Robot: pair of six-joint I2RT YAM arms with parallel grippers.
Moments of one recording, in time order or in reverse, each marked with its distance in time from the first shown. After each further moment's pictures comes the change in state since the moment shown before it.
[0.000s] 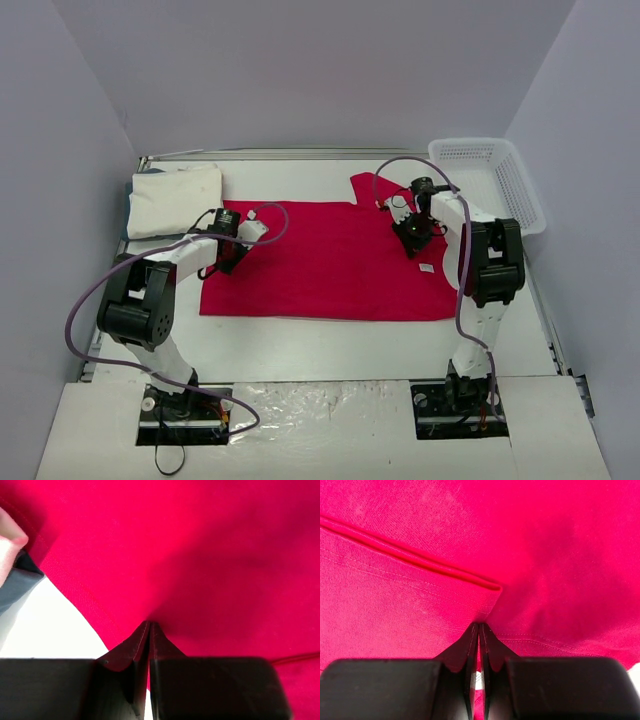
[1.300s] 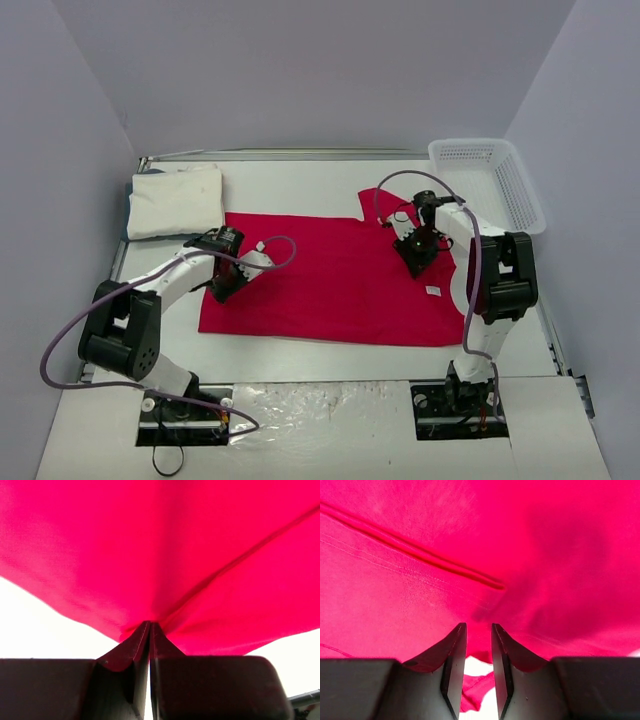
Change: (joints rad) left arm -0.080 -0.183 -0.094 -0.364 0.095 0.109; right arm 0.014 -0.163 -0.196 -0.056 0.015 -0.004
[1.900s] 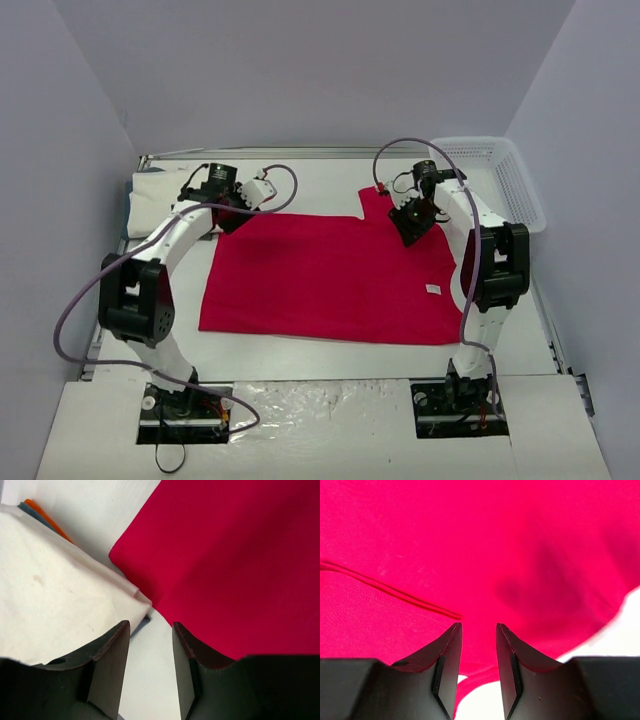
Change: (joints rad) left arm 0.077 0.140 0.448 0.171 -0.002 0.098; right arm 0.006 0.079 0.319 -0.069 -0.035 -0.001
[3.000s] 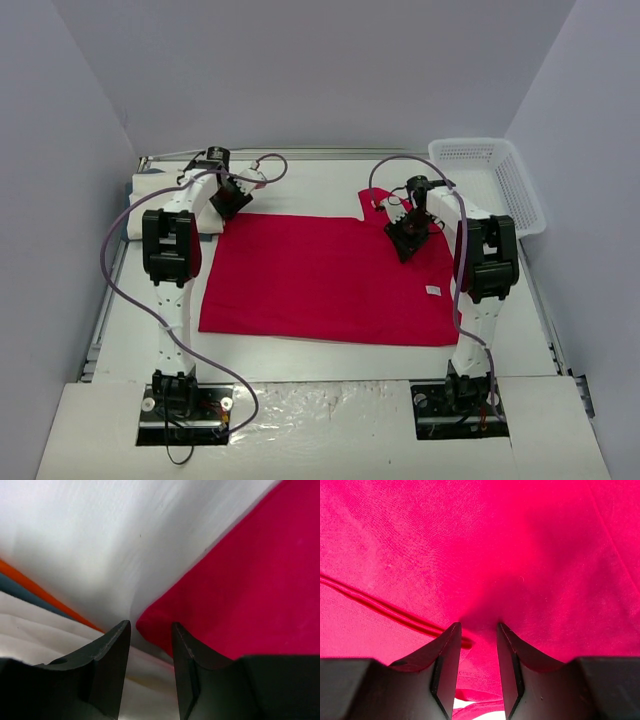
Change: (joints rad) left arm 0.152 0.683 0.669 -0.238 0.158 0.132; right arm 0.000 0.131 -0.040 0.016 -0.038 0.000
